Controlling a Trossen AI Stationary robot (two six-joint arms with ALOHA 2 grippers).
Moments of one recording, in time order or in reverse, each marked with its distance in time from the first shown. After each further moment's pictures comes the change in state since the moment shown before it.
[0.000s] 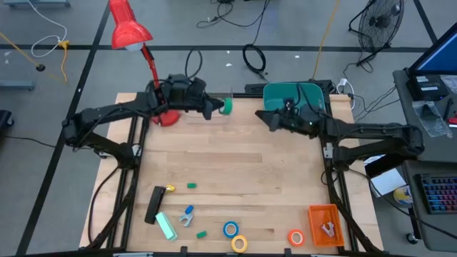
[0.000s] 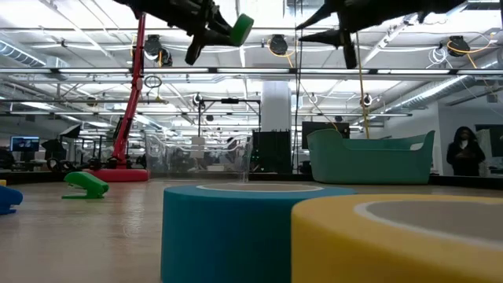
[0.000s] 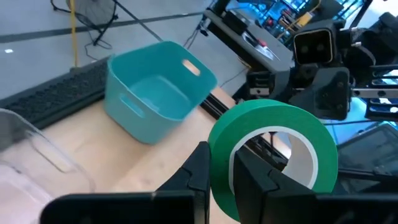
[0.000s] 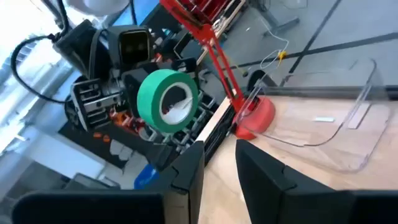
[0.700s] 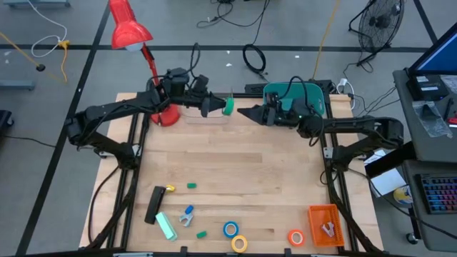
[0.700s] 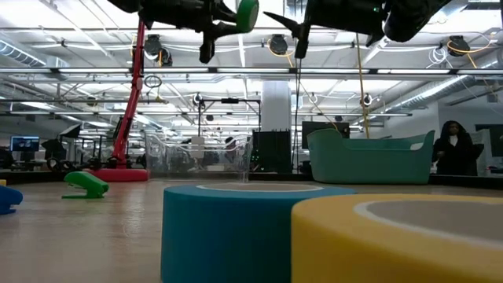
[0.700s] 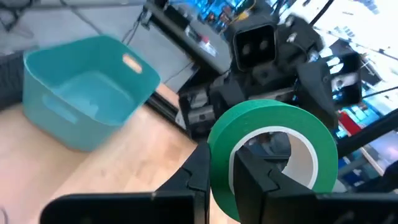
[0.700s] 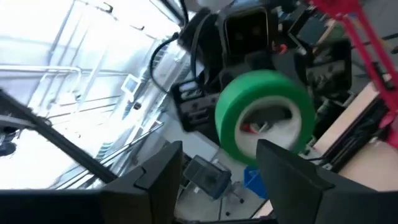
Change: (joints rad) left arm 0.046 0.054 0.003 0.145 0.289 -0.074; right arm -0.086 0.294 0.040 0.634 -0.410 0.180
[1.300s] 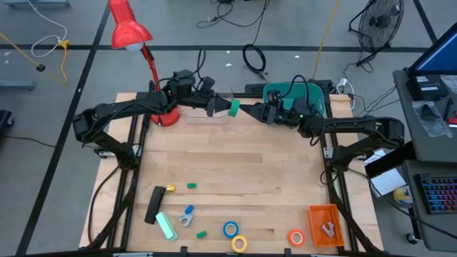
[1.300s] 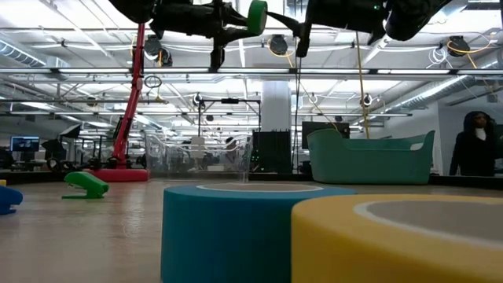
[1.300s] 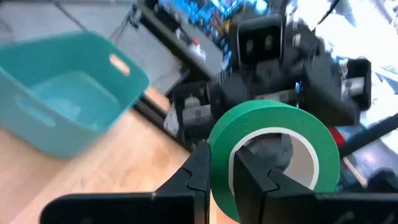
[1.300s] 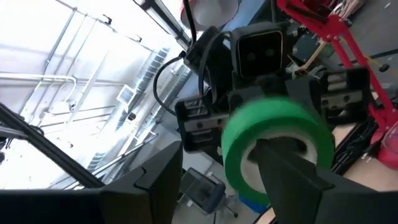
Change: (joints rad) left arm -0.012 0.079 -0.004 0.159 0.011 -0.075; right arm 0.020 -0.003 0.000 -0.003 0.041 -0.026
